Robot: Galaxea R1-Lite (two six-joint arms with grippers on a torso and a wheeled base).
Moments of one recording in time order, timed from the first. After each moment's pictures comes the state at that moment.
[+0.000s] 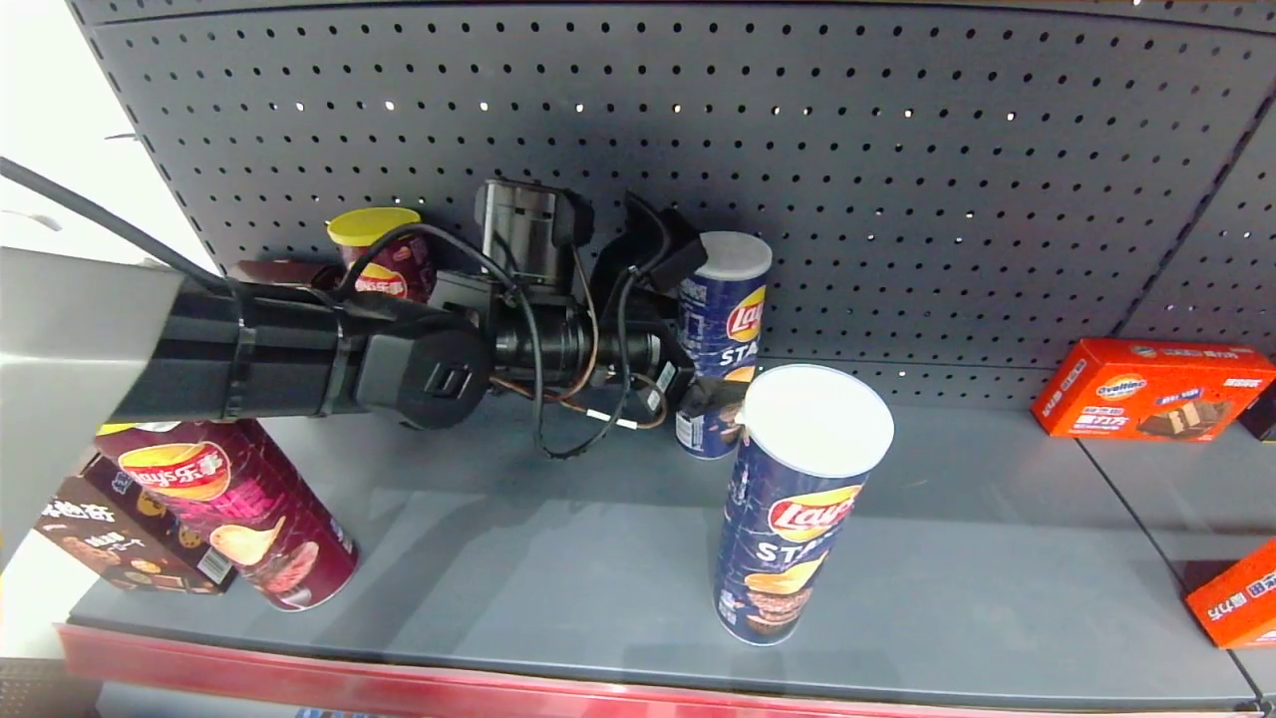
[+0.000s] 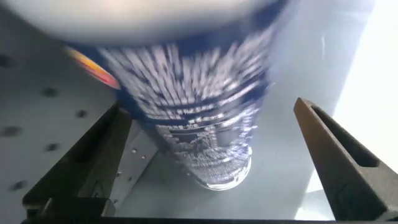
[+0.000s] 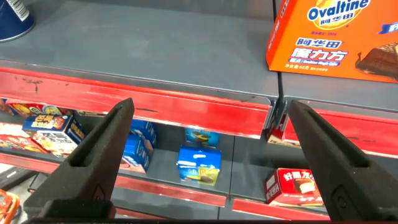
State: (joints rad) left arm -0.54 2.04 -1.54 -0.22 -0.43 0.40; right arm 0.12 0.09 0.00 0.00 -0.03 -0.01
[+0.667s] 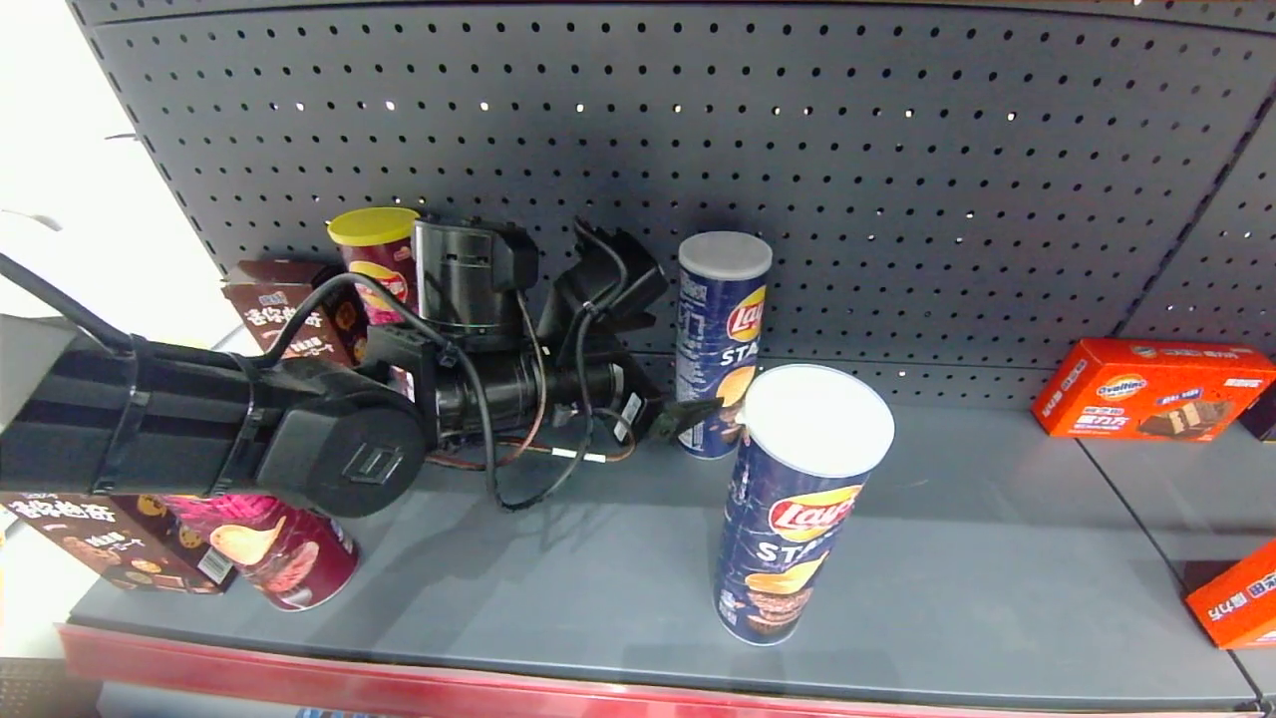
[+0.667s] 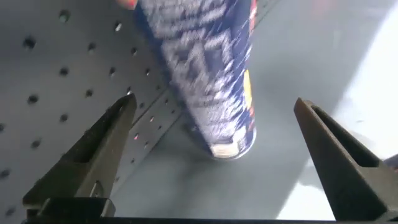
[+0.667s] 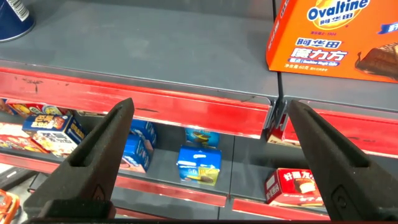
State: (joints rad) left arm -0.54 1.91 -1.21 -0.48 -0.31 0.39; right arm 0.12 0.09 0.00 0.00 -0.03 -0.01
